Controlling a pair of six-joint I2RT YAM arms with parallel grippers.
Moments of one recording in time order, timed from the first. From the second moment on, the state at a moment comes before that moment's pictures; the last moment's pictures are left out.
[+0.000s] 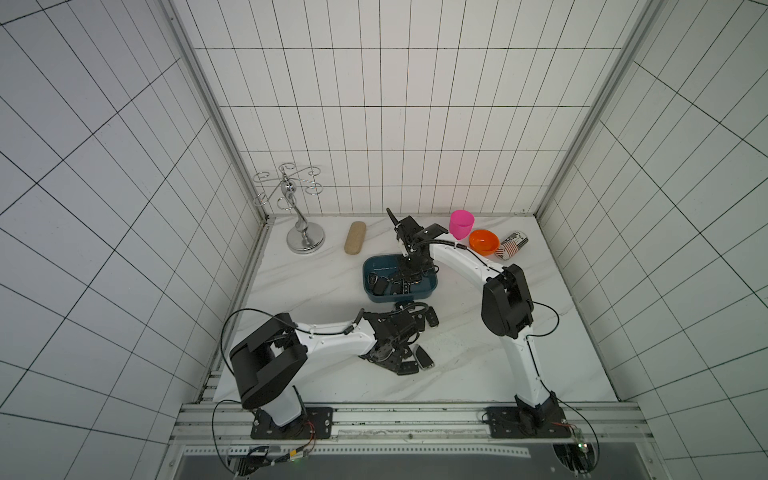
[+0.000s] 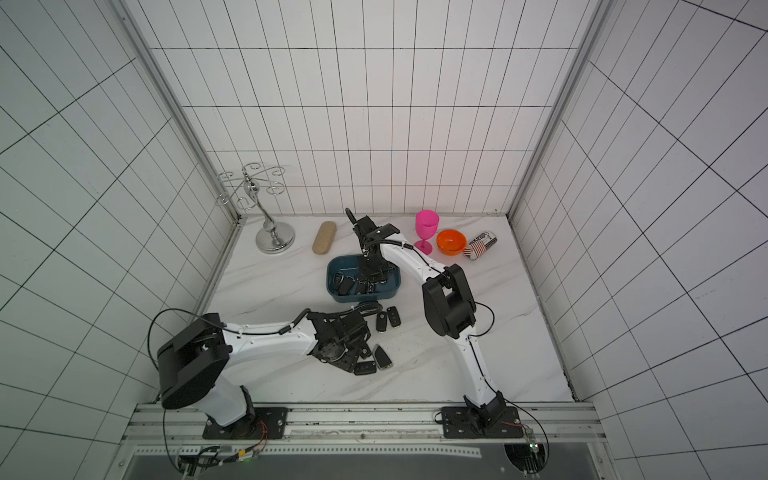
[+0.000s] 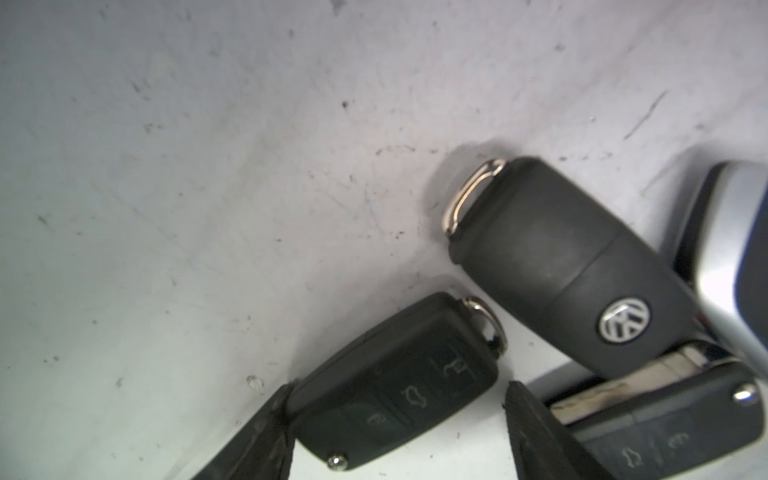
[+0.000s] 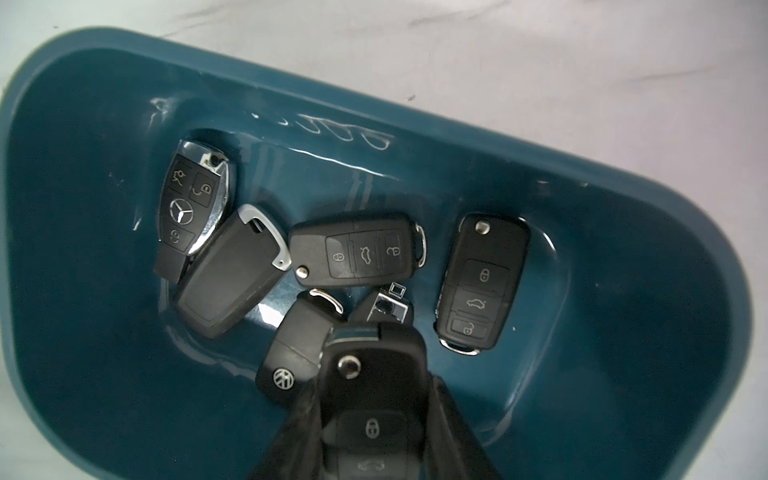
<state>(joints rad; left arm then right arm) -1.02 1.62 0.90 -0.72 -0.08 -0.64 0.62 2.26 2.02 -1.02 -0.03 0.25</state>
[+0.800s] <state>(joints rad) -1.03 1.65 0.93 -0.71 -0.08 -0.68 0.62 2.31 2.05 -1.03 -0.03 0.25</state>
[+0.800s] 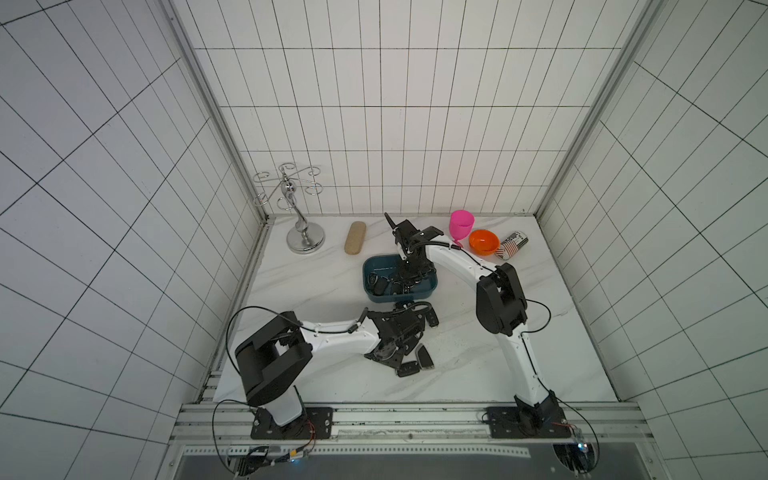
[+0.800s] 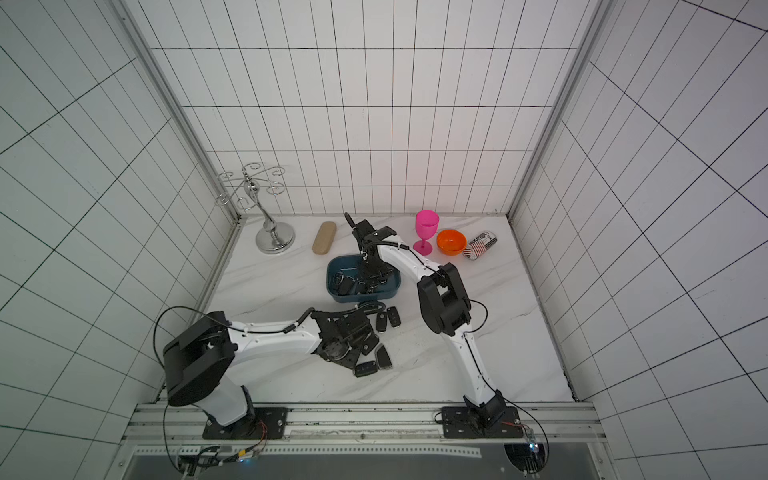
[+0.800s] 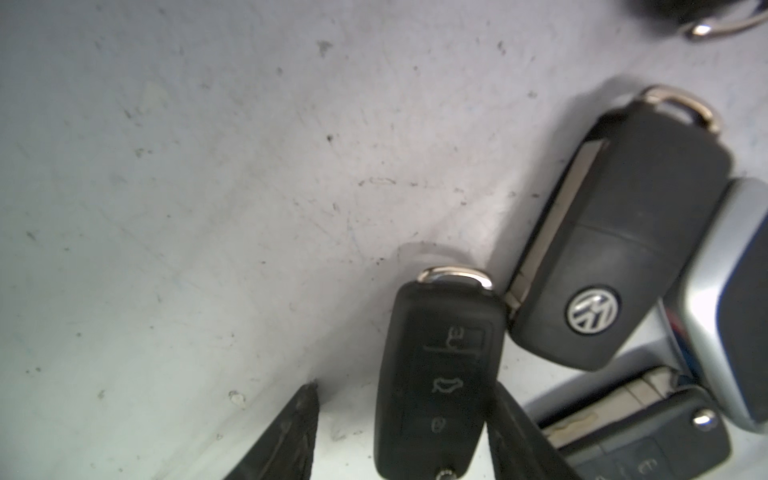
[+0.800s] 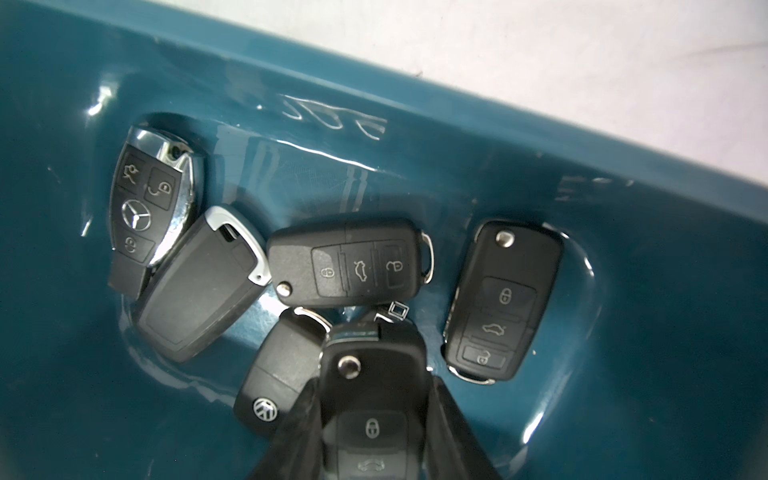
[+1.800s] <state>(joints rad) -0.91 1.37 0.92 -0.82 -0.07 -0.67 0.62 2.31 2.05 -1.04 -0.05 0.25</state>
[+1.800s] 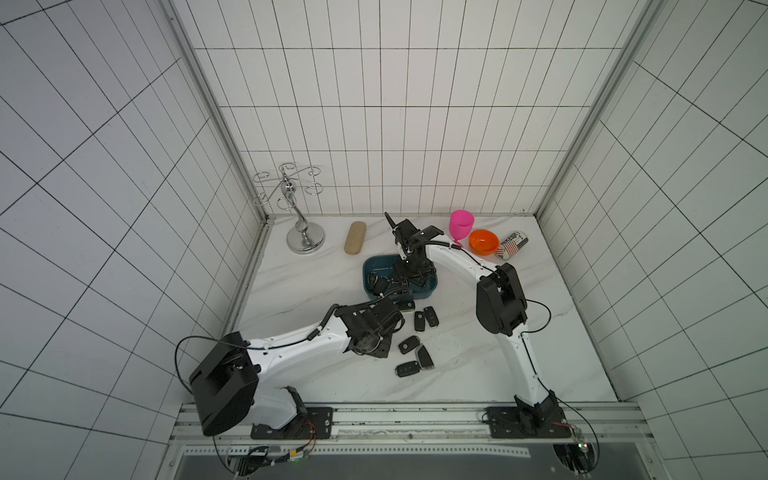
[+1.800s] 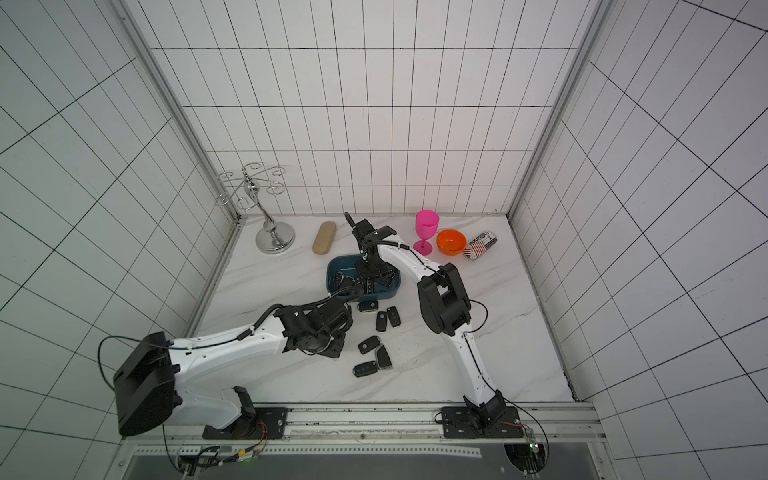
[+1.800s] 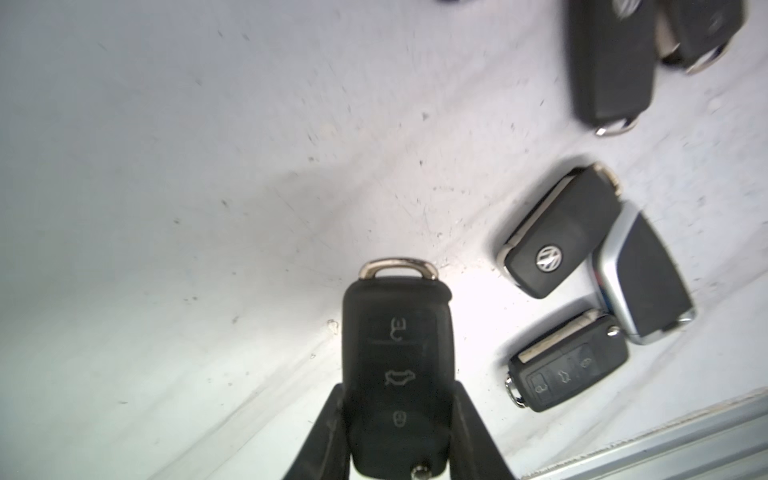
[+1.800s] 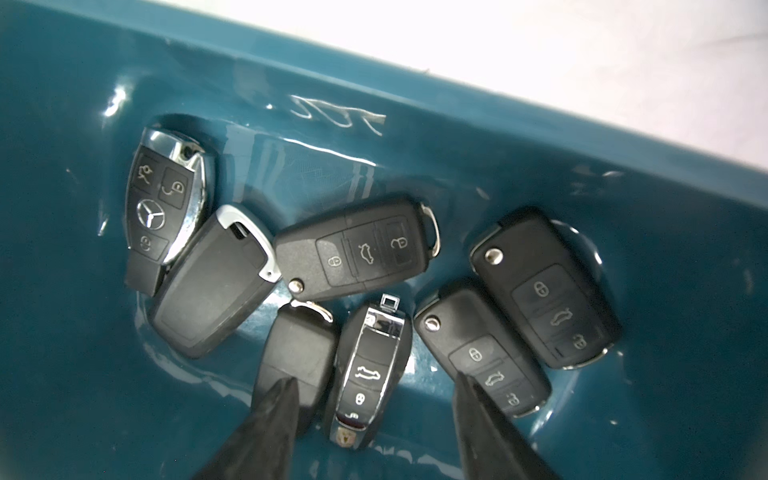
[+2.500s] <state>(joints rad) -0.63 1.75 1.48 -0.90 -0.06 -0.40 0.50 1.58 1.38 -0.90 0.03 0.34</state>
